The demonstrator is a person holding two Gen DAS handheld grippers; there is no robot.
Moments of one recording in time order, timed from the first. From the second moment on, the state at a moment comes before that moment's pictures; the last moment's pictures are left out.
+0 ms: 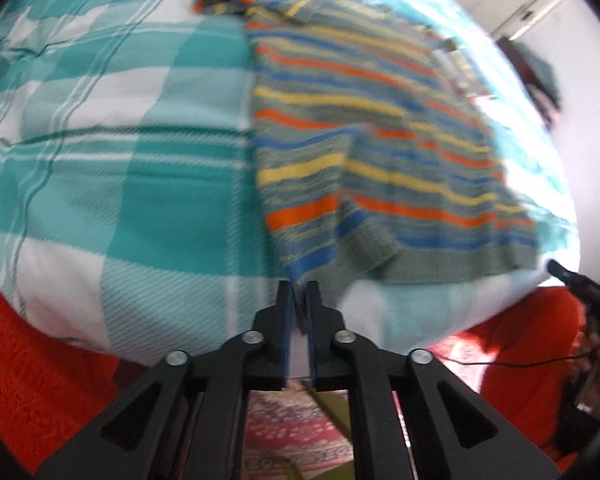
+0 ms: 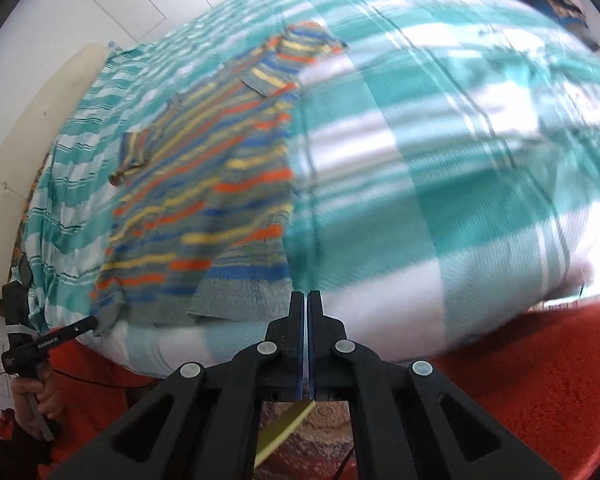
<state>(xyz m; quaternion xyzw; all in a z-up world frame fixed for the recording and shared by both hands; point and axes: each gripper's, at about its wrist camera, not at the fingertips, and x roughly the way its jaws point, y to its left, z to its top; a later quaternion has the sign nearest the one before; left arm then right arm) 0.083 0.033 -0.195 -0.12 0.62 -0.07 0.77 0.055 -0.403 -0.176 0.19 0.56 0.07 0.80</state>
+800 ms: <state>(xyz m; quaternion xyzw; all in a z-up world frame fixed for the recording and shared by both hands) 0.093 0.058 -0.216 -0.14 0.65 -0.08 0.74 0.086 -0.416 -0.228 0.25 0.63 0.13 0.72</state>
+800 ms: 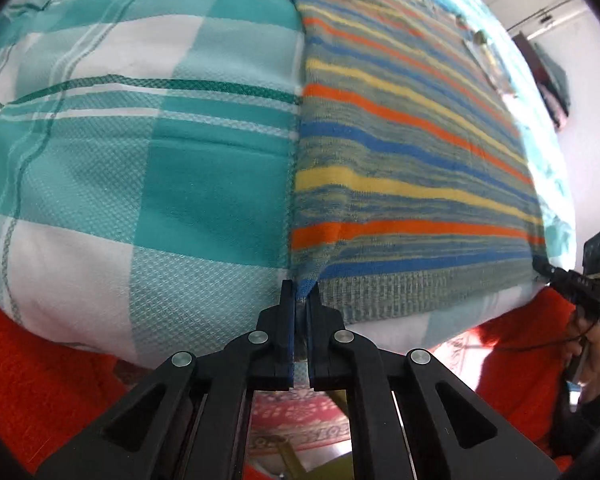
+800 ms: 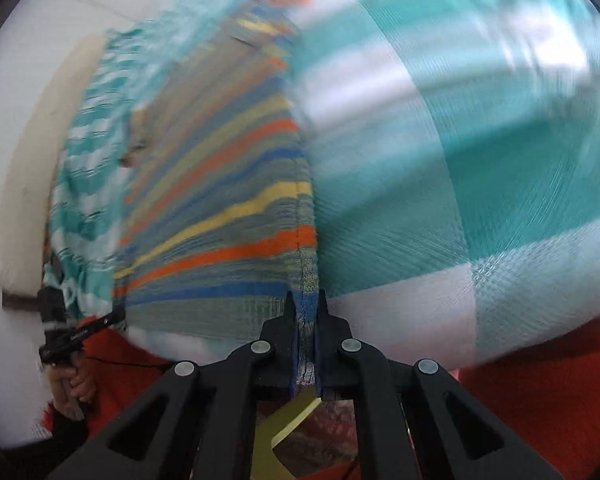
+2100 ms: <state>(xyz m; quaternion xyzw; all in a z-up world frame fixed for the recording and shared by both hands) 0.108 0.006 -0.125 -0.06 0.52 -0.05 0.85 0.103 -0.342 -0.165 0.08 0.57 0.15 0.81</state>
